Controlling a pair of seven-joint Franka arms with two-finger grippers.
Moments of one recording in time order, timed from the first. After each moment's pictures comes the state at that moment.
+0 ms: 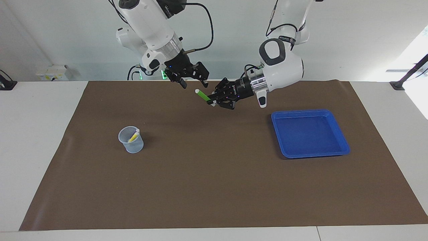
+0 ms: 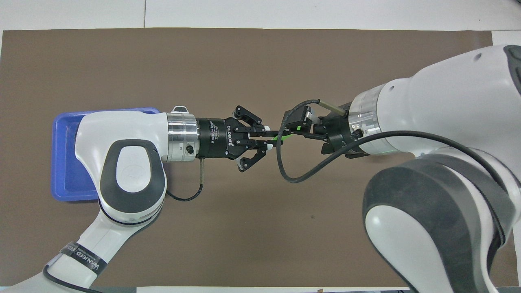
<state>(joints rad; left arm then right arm) 0.04 0.08 -0.61 -1.98 -1.34 2.24 -1.45 0.29 0.00 0.10 -1.70 0.41 1.87 0.66</state>
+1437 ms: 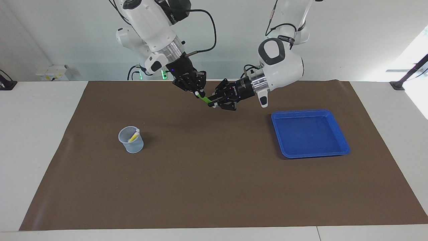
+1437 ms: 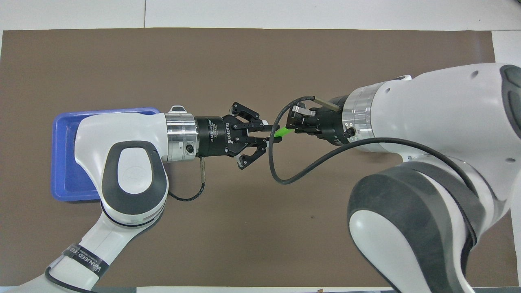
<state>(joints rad) 0.04 0.07 -0.62 -1.98 -1.36 2.31 -1.45 0.30 -0.01 0.10 -1.75 0.41 2.04 0.62</state>
